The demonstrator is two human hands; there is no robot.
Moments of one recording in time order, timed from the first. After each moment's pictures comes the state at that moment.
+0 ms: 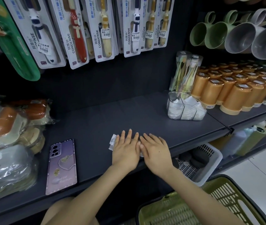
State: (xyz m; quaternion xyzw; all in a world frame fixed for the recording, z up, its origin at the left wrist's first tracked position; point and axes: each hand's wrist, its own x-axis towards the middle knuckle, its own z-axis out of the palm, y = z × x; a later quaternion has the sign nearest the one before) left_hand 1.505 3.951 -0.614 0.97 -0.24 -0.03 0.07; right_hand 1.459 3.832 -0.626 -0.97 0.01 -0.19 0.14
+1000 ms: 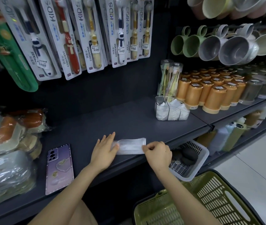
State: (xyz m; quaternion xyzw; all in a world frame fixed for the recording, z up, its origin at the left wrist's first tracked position) left_hand 1.511 4.003 -0.600 0.94 -0.19 -0.08 0.27; right_hand 1.429 3.832 -0.596 -0.88 0.30 -0.17 0.33
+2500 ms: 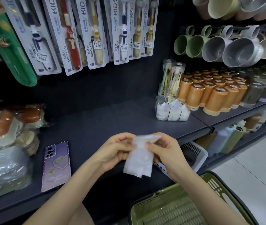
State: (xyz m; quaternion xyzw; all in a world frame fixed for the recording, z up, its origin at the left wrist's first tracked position) left_hand 1.474 3.981 -0.541 0.56 -0.15 -0.34 0.74; right_hand 1.387 3.819 -0.540 -0.67 0.06 -0.12 0.73
